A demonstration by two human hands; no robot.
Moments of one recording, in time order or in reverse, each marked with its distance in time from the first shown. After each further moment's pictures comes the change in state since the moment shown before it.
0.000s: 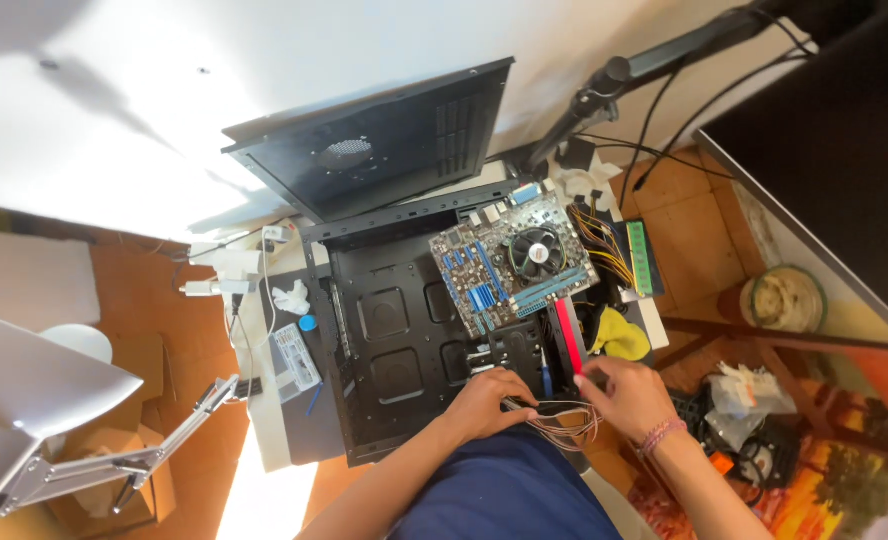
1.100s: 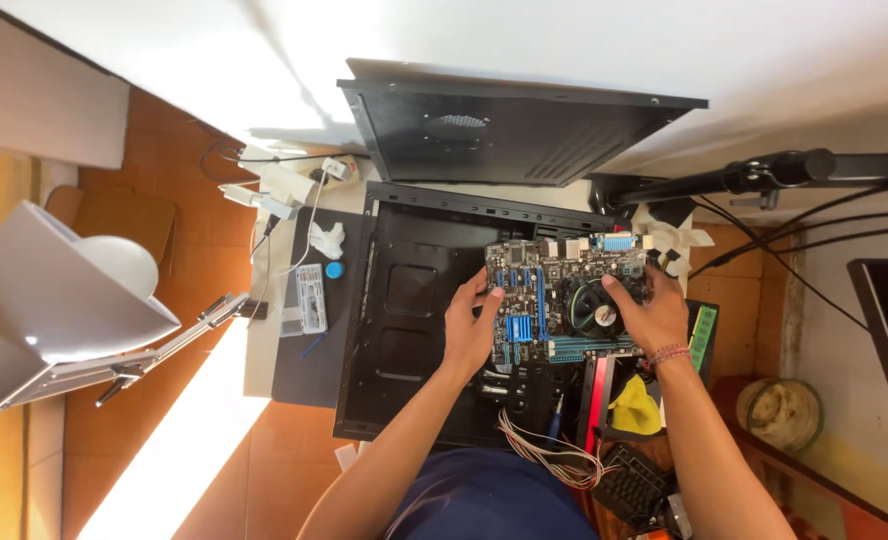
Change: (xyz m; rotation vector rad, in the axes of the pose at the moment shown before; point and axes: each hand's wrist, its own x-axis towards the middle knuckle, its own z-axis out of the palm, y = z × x) left_hand 0.060 -0.048 -0.070 -0.416 1.014 -0.597; right_hand 0.230 -0.010 0.002 0.027 0.202 -0.038
